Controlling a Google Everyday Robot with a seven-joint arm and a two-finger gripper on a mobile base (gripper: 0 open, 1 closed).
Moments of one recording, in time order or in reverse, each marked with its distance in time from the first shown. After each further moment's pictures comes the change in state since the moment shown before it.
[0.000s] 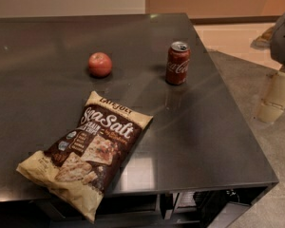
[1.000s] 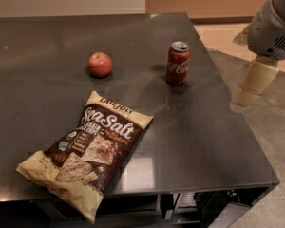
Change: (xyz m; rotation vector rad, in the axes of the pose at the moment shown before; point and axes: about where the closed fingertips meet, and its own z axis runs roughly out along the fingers) arm -0.020 -0.035 0.027 -0.019 -0.050 0.007
